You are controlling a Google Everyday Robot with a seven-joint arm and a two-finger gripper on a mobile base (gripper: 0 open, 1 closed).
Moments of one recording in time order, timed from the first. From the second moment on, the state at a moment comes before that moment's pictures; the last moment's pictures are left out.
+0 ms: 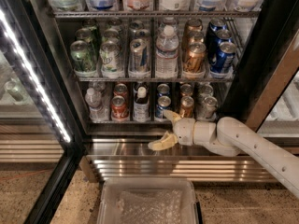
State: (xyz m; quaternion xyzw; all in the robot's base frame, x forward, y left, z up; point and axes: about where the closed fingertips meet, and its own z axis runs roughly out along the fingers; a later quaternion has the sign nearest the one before) arm 0.590 -0.031 0.637 -0.41 0.66 0.38 0.50
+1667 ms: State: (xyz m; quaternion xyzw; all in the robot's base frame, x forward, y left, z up) arm 0.604 -0.045 0.640 -0.41 0.68 0.33 0.51
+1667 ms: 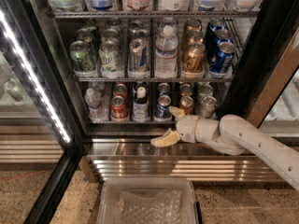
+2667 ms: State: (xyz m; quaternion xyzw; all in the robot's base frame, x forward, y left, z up) arm 0.612 -0.078 0.641 -0.40 0.71 0.27 0.51
